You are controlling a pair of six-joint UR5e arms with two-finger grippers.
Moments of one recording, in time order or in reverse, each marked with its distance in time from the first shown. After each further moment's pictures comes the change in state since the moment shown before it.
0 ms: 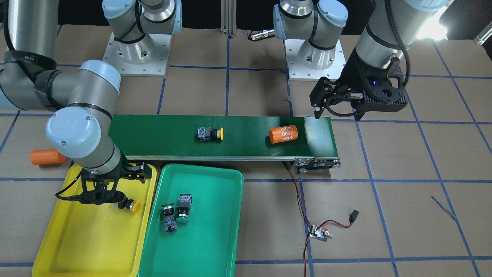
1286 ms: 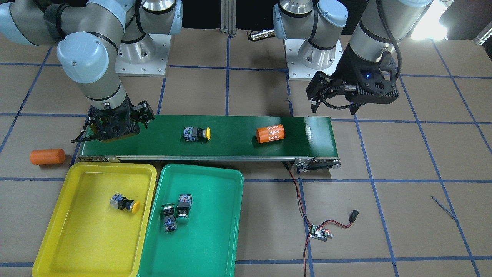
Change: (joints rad) left arm -0.004 0.044 -0.069 0.026 0.007 -0.005; right arm 0.000 -0.297 0.283 0.033 -0.011 -0.434
